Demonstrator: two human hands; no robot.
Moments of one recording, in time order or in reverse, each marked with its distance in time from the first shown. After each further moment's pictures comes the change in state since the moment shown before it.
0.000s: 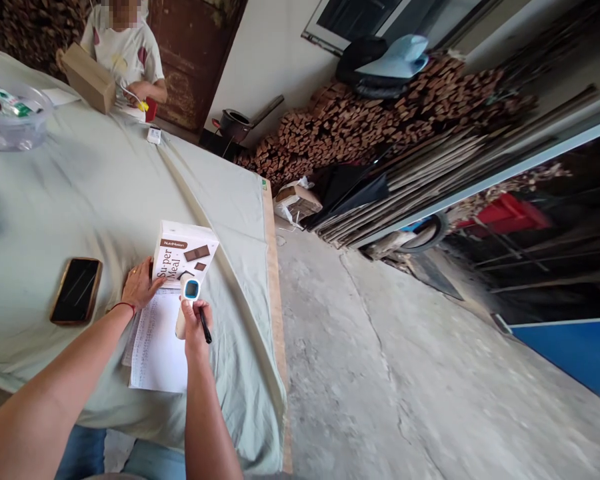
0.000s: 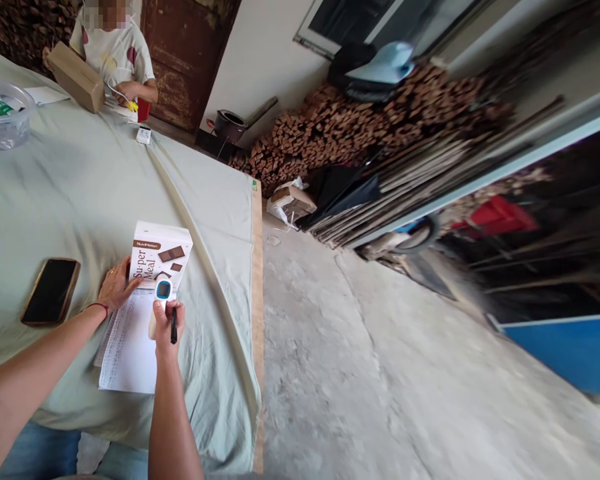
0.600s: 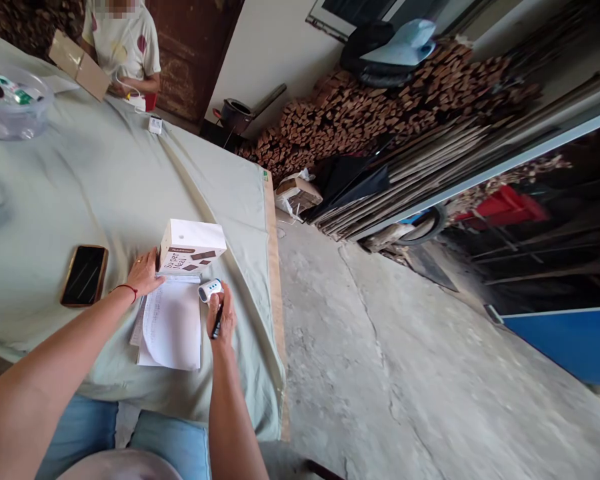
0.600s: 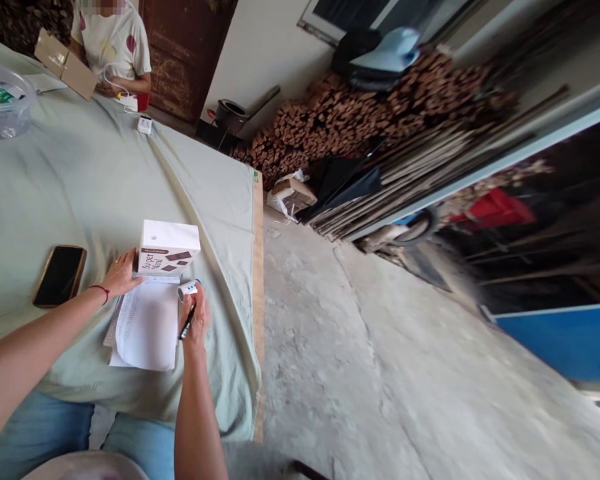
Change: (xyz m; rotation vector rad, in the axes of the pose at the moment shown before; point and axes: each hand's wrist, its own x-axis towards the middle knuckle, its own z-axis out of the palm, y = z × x) left_hand -0.003 0.004 -0.012 0.097 -0.177 0.001; right_hand 0.005 -0.019 -0.055 -0.576 0.071 -0.349
